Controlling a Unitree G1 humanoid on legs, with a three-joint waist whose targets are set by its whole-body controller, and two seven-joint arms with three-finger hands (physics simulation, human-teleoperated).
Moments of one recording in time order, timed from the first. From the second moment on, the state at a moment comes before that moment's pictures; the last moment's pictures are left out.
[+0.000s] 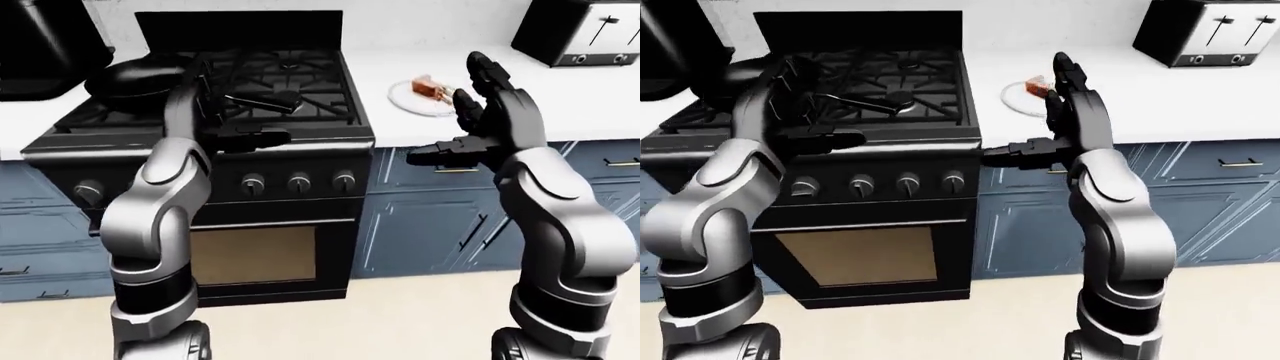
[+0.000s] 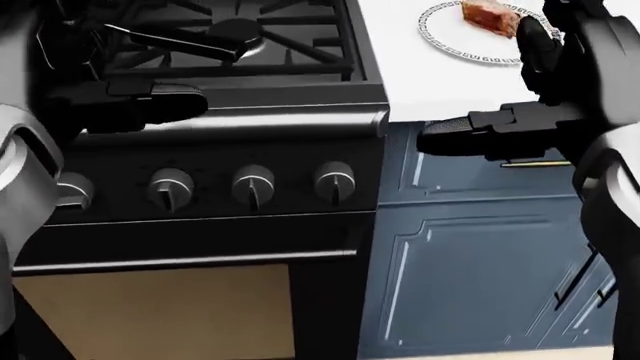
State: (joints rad) left arm -0.75 0.27 0.17 -0.25 -0.32 0.92 0.18; right arm -0.64 -0.32 -0.22 -0.43 0.20 0.98 0.01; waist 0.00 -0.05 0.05
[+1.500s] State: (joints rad) left arm -0.76 0.29 0.20 -0.27 -0.33 0.92 0.19; right arm -0.66 -0.32 -0.21 -0.47 0.21 0.99 0.02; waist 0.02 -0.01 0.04
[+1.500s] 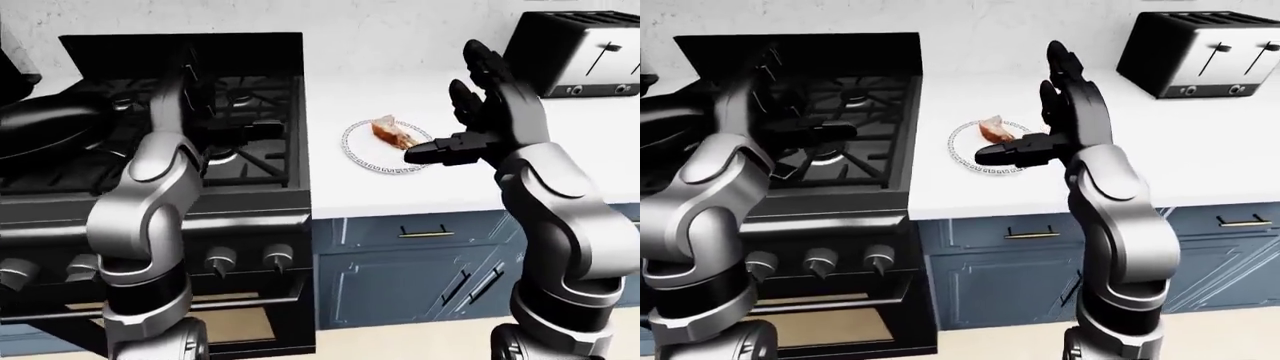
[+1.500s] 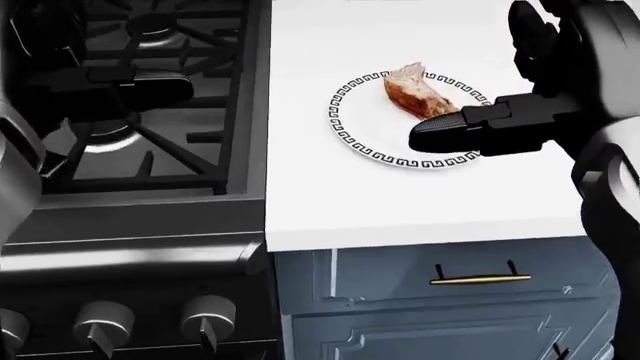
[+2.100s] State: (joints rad) left arm -0.76 0.28 0.19 -0.28 -0.34 0.91 0.19; right arm -0.66 -0.33 -0.21 -0.46 0.18 0.99 0.02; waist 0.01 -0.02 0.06
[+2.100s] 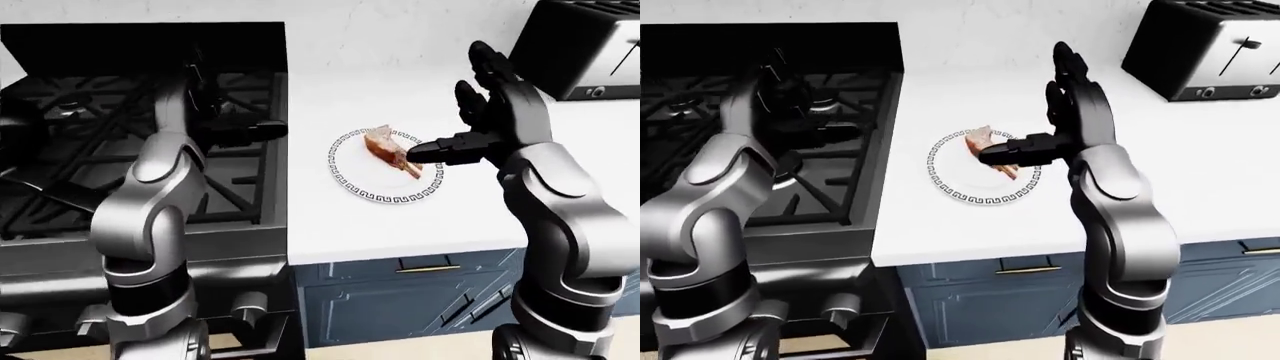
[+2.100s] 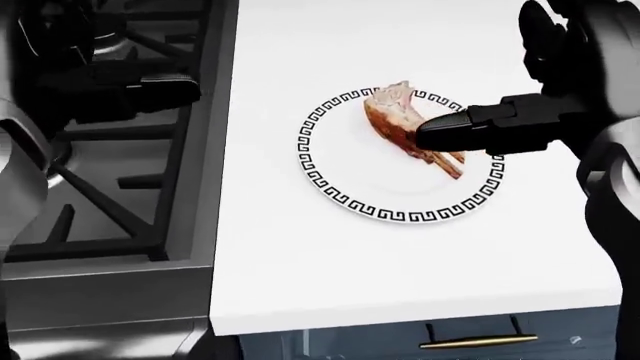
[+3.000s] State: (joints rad) left arm -0.76 0.29 0.19 -0.27 -0.35 0.93 0.20; right arm -0.79 -0.29 -0.12 -0.17 -0.07 0.92 0.14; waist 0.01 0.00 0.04
